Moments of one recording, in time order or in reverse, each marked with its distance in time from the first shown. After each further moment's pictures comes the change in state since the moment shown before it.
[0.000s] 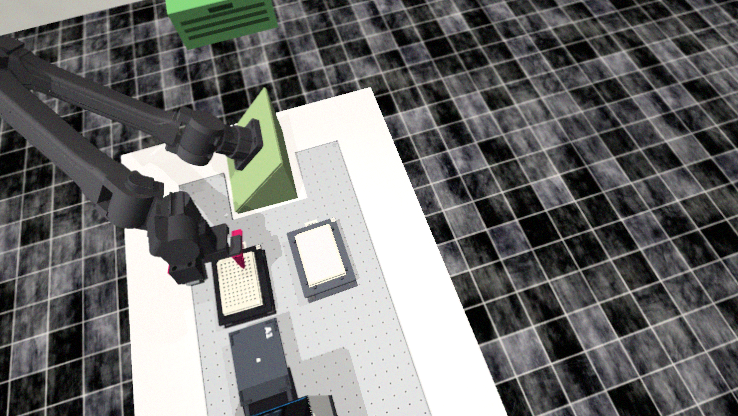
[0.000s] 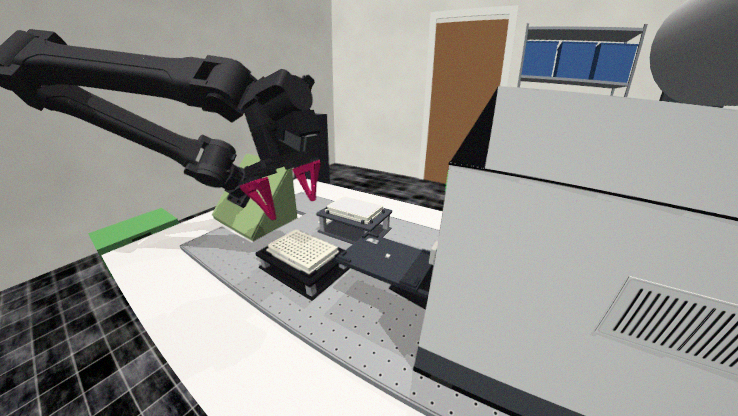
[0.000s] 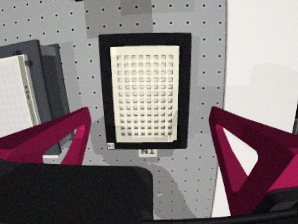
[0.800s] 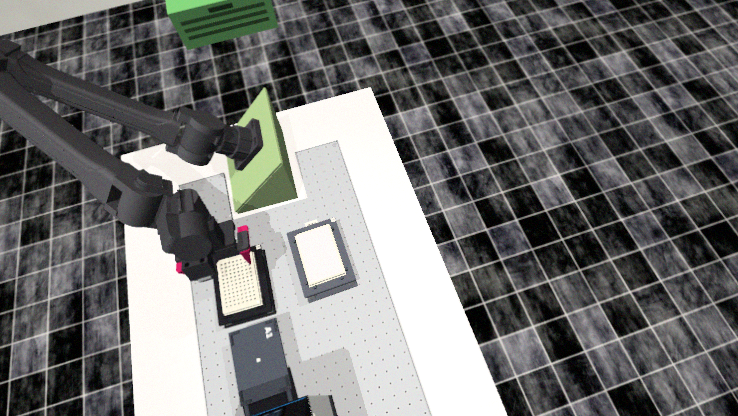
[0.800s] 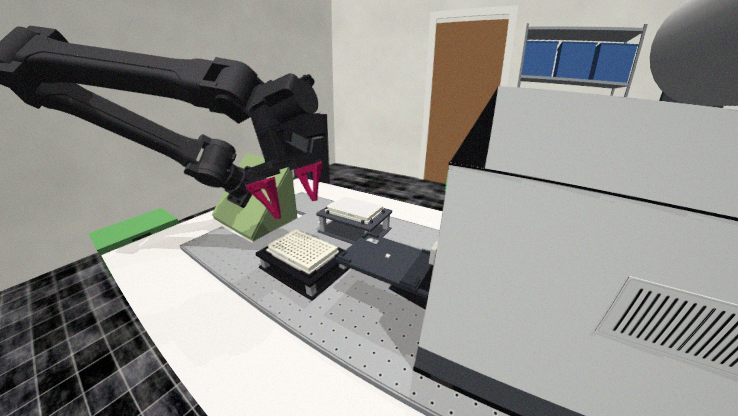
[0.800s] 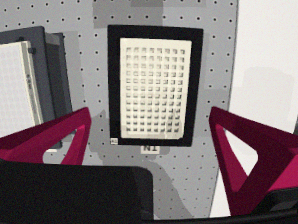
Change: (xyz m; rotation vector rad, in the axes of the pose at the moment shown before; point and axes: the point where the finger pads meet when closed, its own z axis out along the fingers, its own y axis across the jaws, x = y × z) arm 0.007 0.012 0.003 0.002 0.016 -0.052
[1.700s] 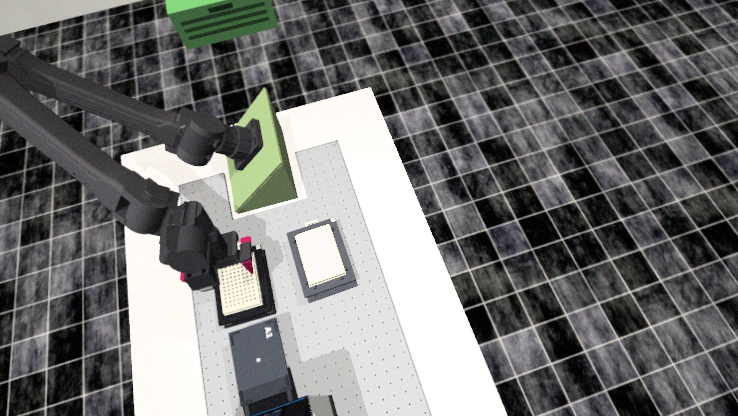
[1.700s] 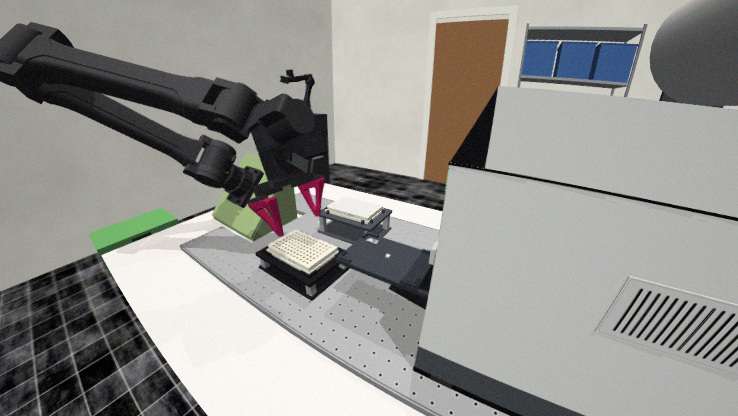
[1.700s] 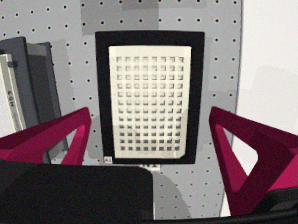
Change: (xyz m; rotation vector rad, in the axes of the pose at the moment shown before) arm 0.001 -0.006 0.032 -0.002 -0.018 0.035
